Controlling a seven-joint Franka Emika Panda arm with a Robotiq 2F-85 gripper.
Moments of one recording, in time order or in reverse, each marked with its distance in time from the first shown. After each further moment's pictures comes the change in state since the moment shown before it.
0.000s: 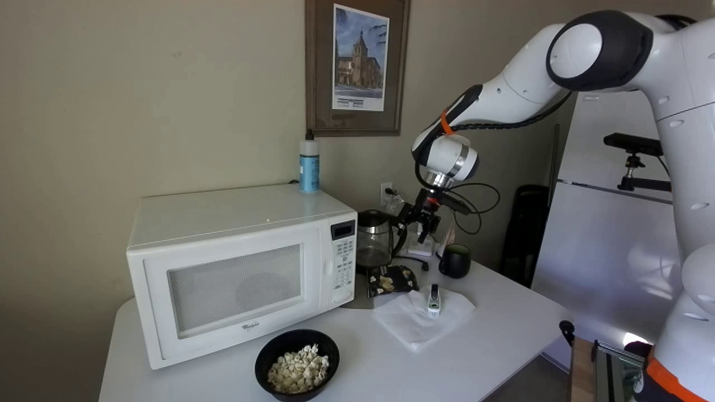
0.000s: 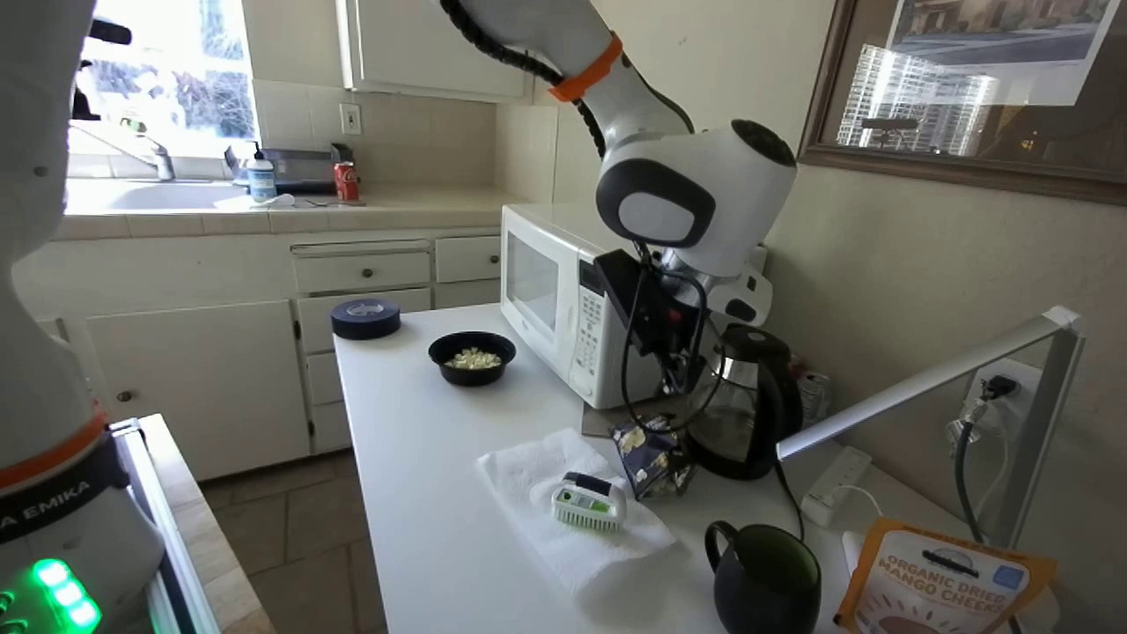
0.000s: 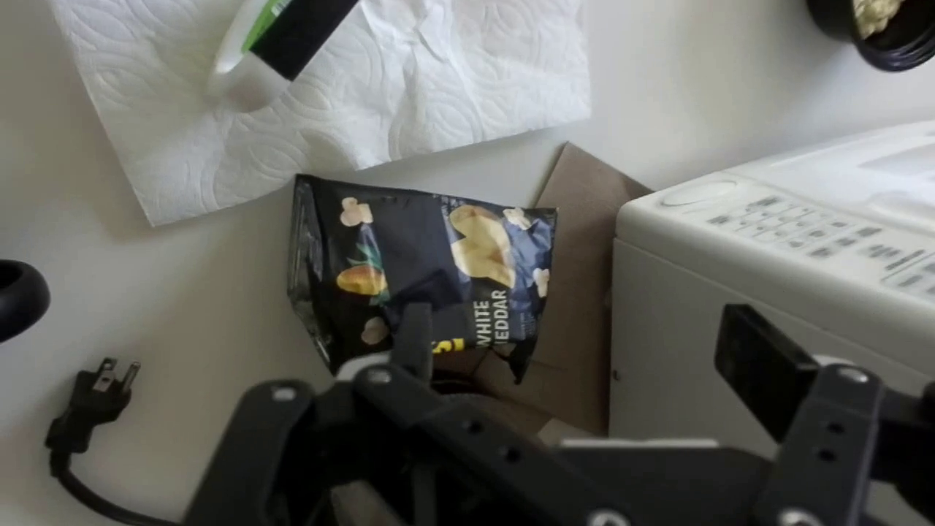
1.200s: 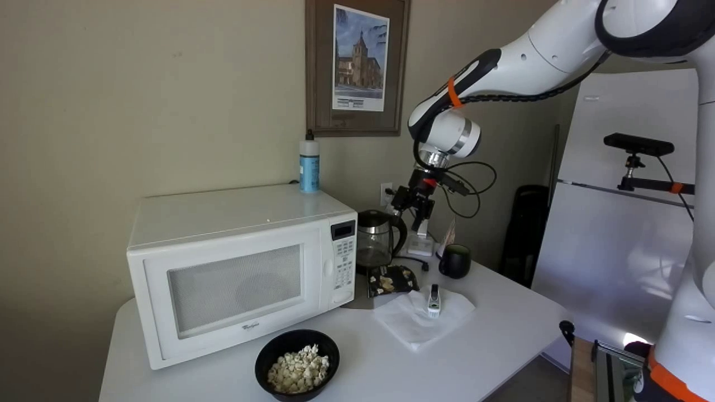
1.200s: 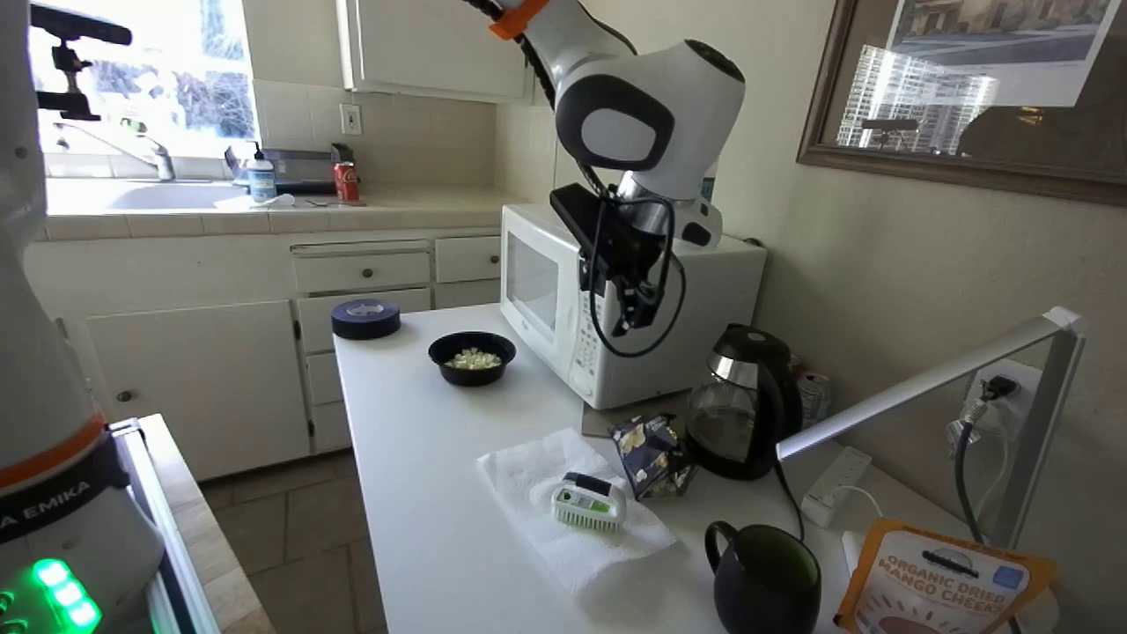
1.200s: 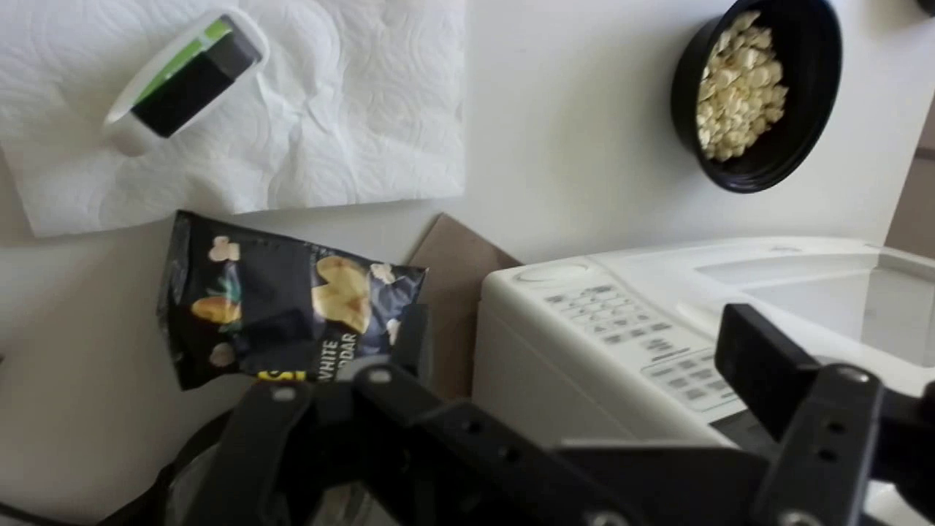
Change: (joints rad) arm 0.152 -0.206 -0.058 -0.109 -0.091 -0.105 0.025
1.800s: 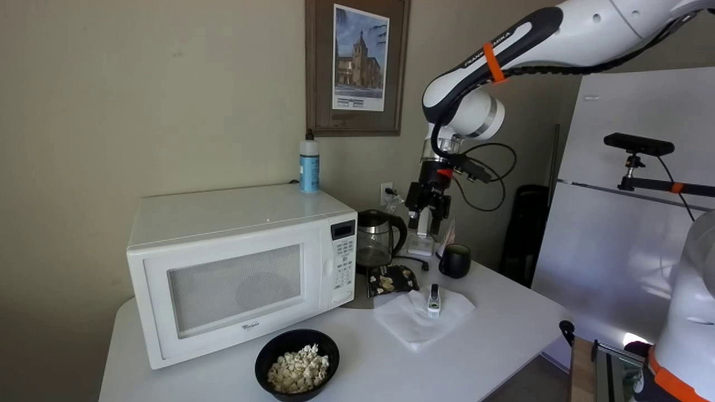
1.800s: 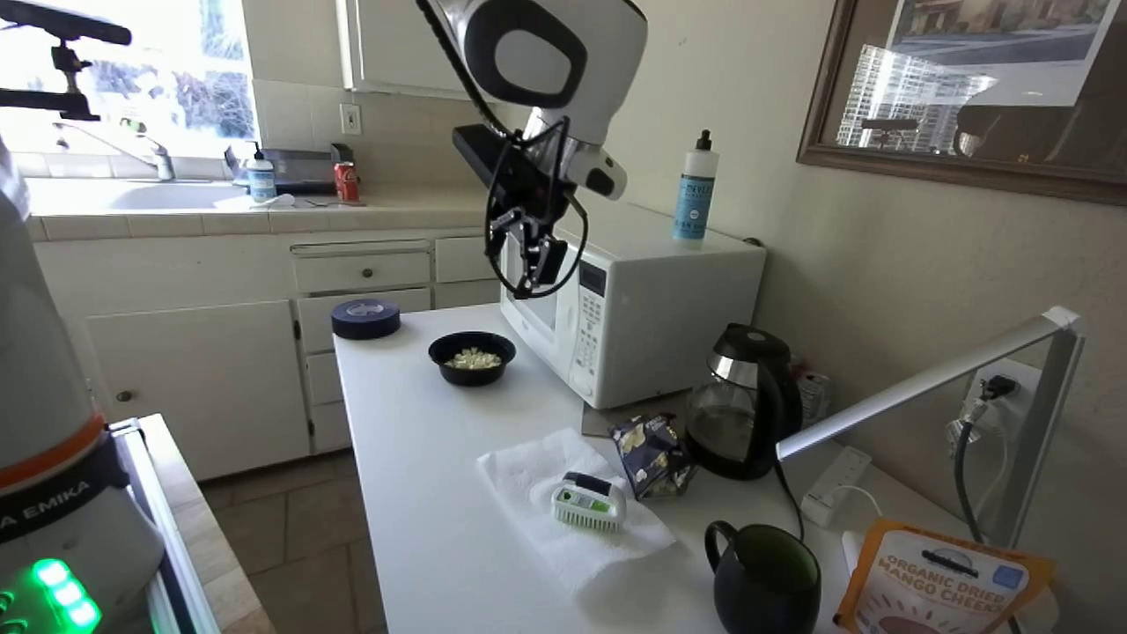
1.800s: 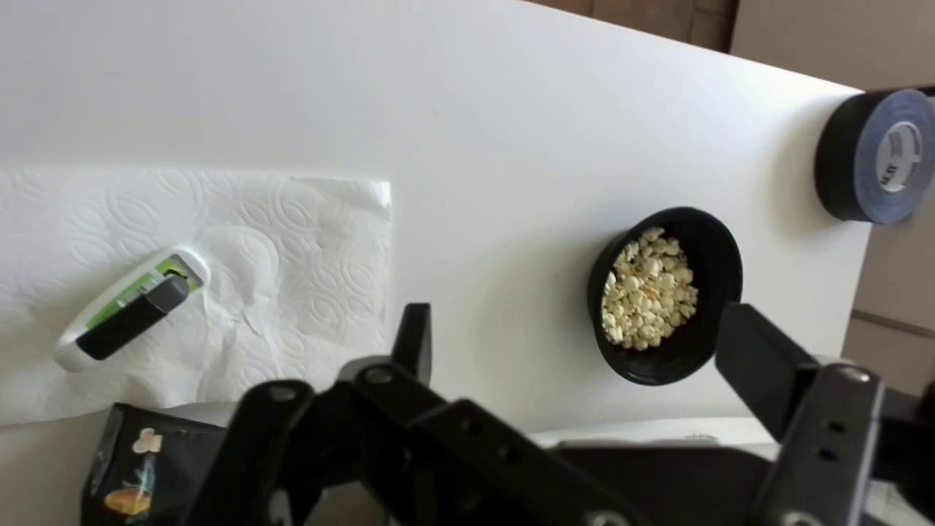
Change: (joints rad) arm 0.145 -0.299 -0.016 -0.237 -0.183 -0.149 0.188
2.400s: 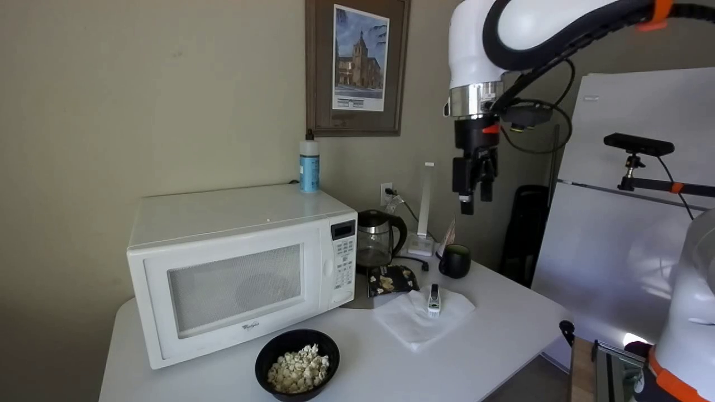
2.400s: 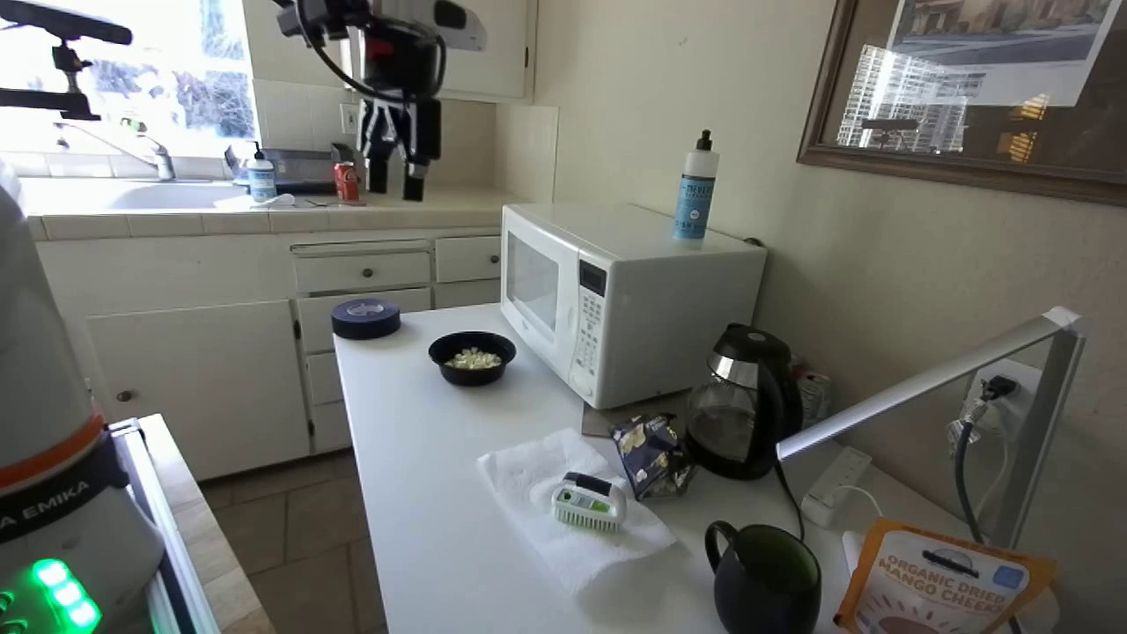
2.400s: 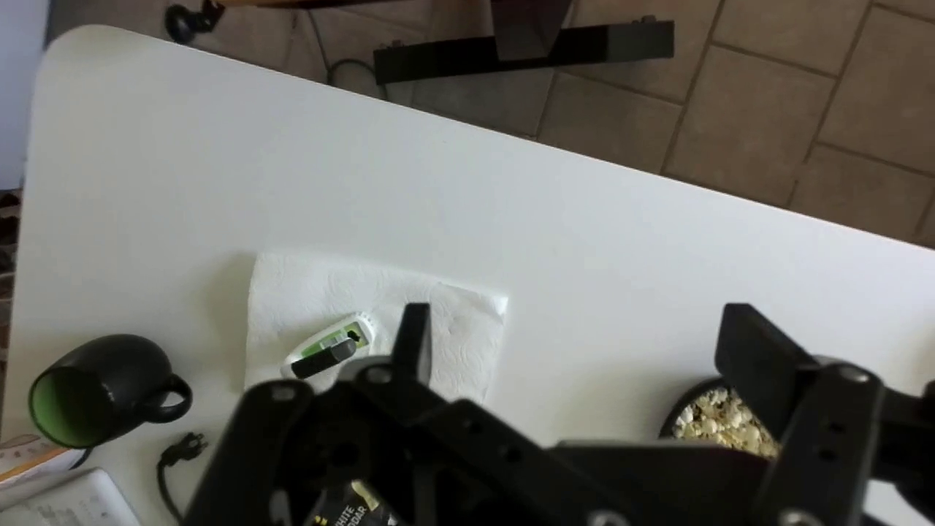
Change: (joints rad) arm 0.034 -0.499 0.269 -0.179 -0.421 -0.262 0.404
